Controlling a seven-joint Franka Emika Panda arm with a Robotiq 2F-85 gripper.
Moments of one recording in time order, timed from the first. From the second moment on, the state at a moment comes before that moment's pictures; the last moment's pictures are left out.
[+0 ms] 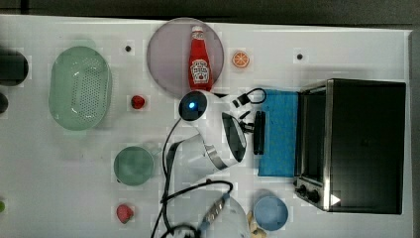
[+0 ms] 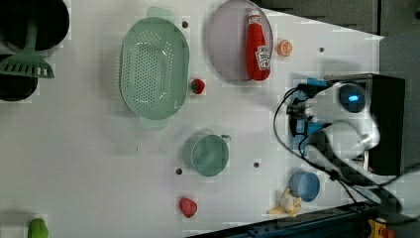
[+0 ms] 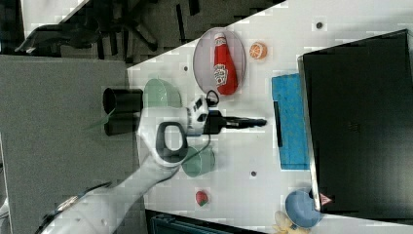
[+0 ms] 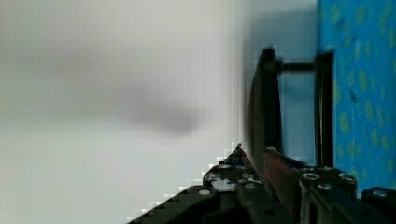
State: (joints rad) arm 0.19 0.40 -0.22 -2.22 -0.49 0.88 -0.18
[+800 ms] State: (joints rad) arm 0.18 -0.09 -0.26 -1.83 -0.03 0.17 -0.12
